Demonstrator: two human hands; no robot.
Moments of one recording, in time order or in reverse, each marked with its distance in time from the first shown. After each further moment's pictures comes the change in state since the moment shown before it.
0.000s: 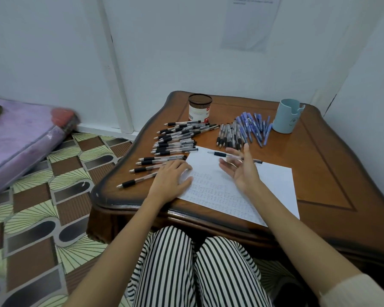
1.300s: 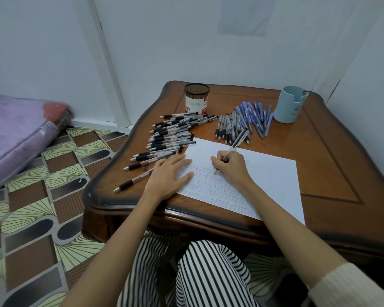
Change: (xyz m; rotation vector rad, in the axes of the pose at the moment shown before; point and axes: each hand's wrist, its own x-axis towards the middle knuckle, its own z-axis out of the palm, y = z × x) left_hand 0.003 0.002 -0.004 -0.025 -0.123 -0.086; right_hand 0.029 0.032 -0.010 -0.933 -0.159 -0.502
